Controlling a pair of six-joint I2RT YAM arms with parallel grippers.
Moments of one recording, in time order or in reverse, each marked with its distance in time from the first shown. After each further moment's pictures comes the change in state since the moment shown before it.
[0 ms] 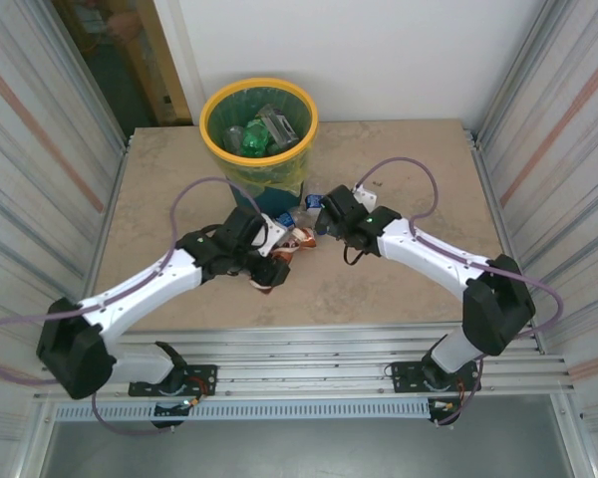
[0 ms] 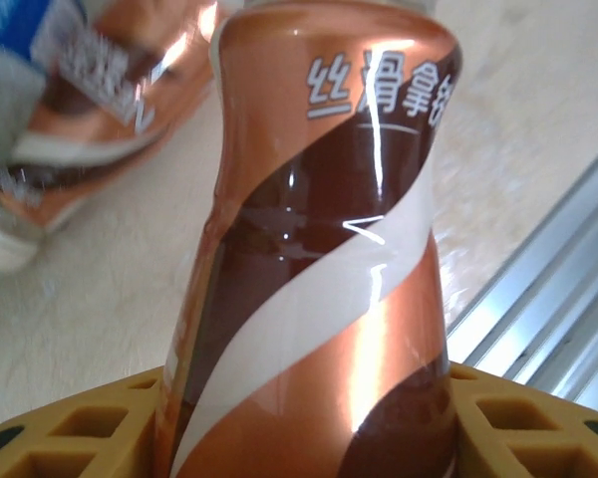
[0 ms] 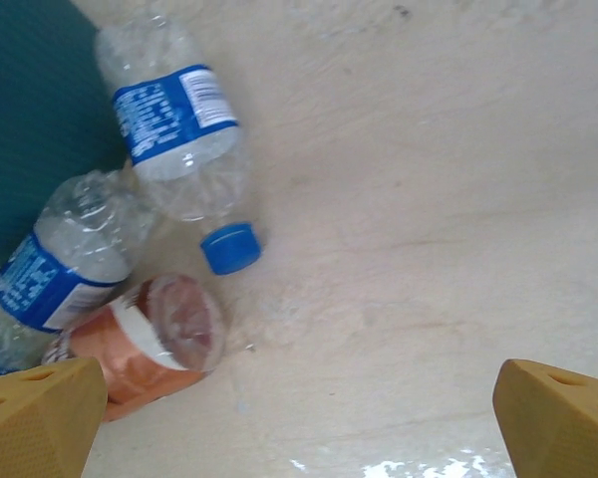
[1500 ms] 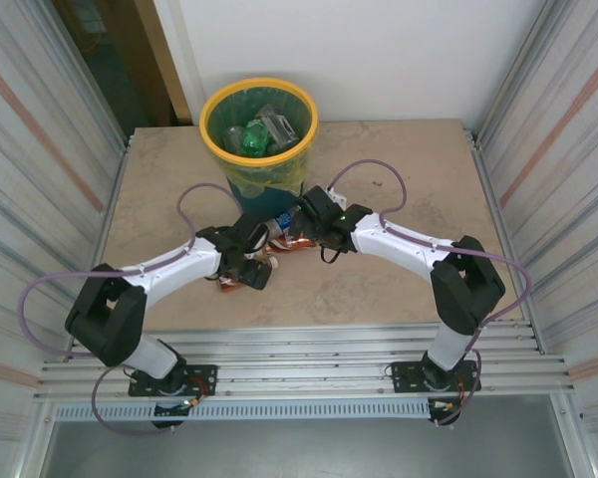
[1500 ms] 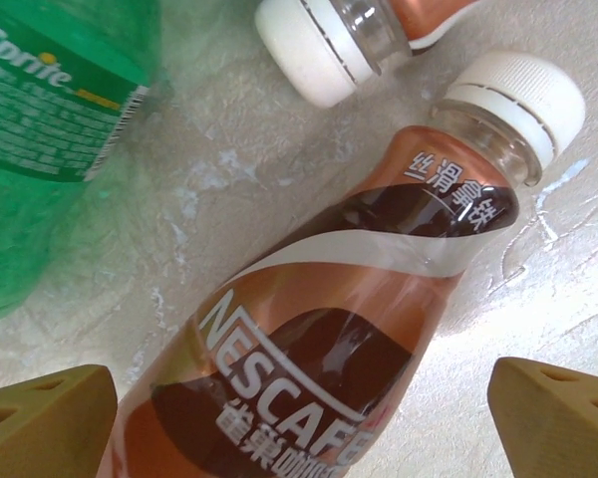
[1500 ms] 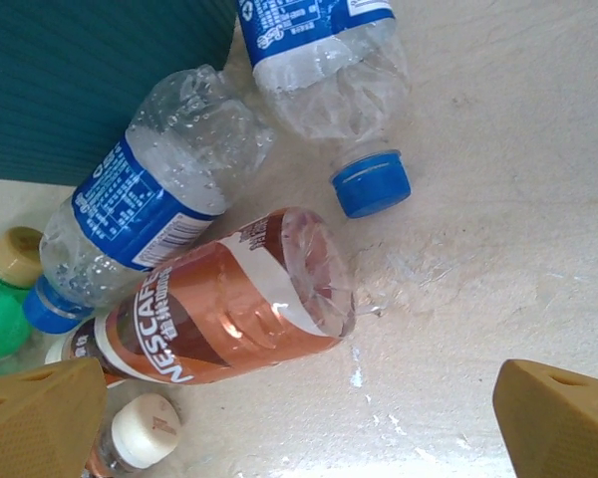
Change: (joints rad) left arm 0.092 0.246 -0.048 -0.077 -0.378 -0.077; right arm 0.066 0.192 0.110 0.074 -0.139 0.000
